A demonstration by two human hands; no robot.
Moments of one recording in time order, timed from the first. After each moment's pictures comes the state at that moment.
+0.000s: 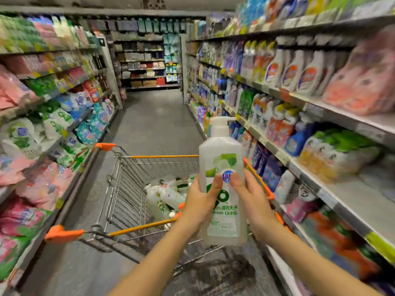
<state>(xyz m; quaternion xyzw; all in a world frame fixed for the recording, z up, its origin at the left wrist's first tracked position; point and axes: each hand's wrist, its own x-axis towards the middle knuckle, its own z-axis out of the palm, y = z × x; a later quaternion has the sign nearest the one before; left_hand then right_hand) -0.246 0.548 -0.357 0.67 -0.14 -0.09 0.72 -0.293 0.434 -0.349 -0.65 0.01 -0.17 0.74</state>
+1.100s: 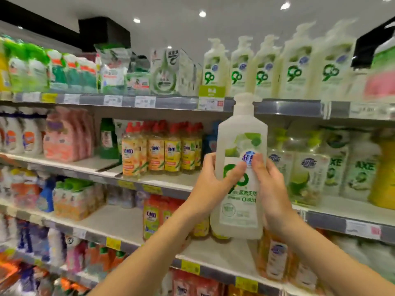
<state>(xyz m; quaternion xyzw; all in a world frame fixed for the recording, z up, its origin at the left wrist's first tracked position) -0.771 0.263 -0.167 0.38 -0.61 -0.35 0.60 -0.895 0.256 -0.165 -0.55 0.24 -0.62 0.50</state>
